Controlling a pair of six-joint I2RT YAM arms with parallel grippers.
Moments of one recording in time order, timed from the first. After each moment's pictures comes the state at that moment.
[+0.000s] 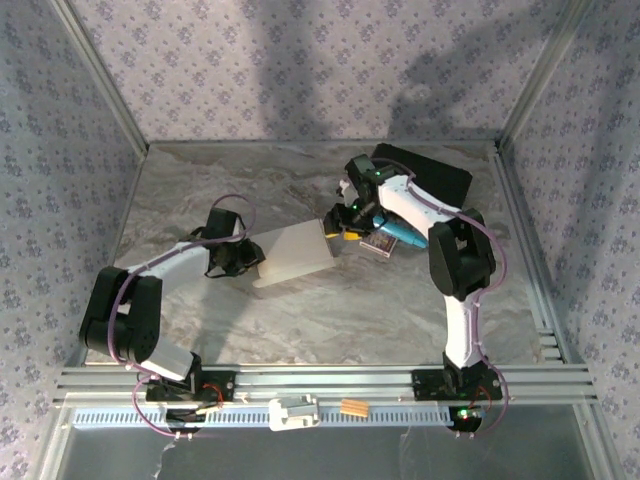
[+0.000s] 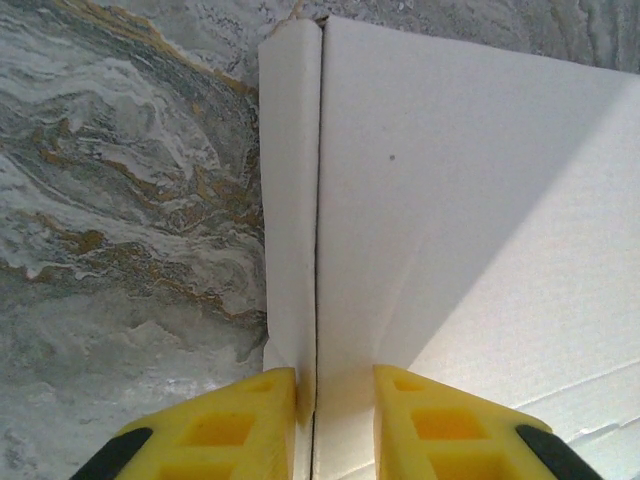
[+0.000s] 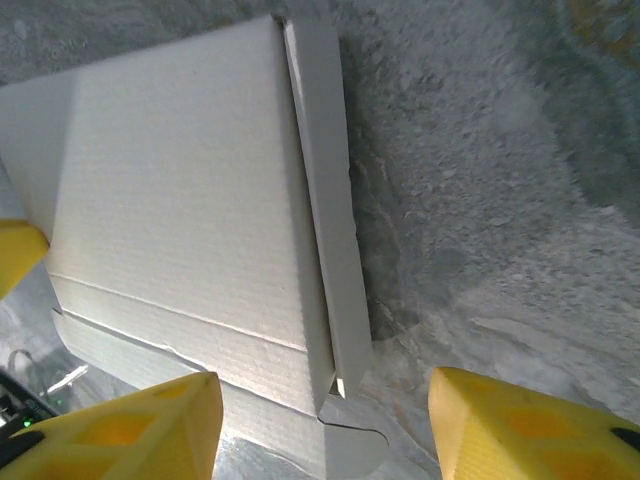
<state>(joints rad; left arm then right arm) -0.29 1.50 0.76 -0.33 0.29 -0.72 0.48 2.04 1.63 -0.91 -0.47 0.34</state>
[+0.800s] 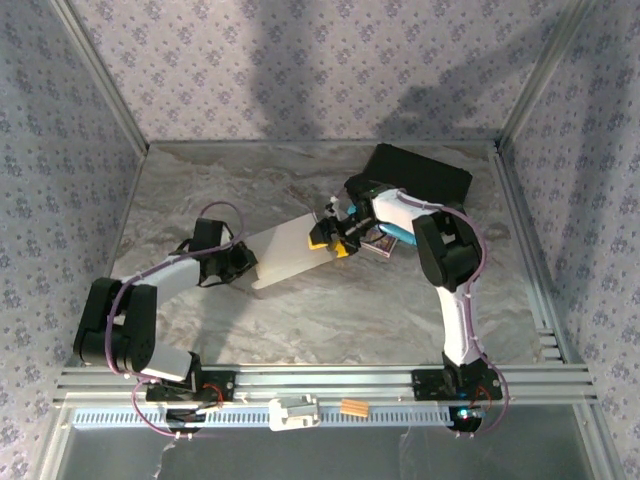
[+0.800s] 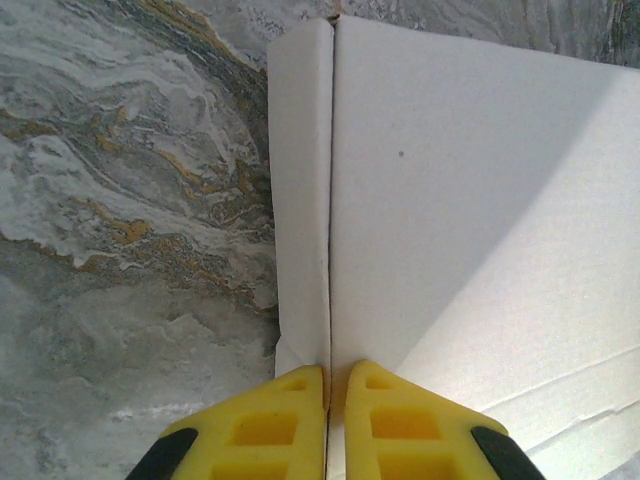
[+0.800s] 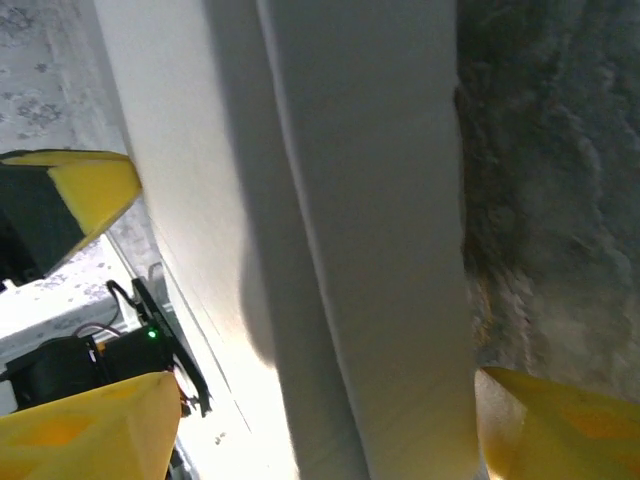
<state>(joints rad) -0.21 1.44 0.62 -0.17 0.39 -0.75 0.46 2.15 1.52 -0.68 -0.87 0.31</state>
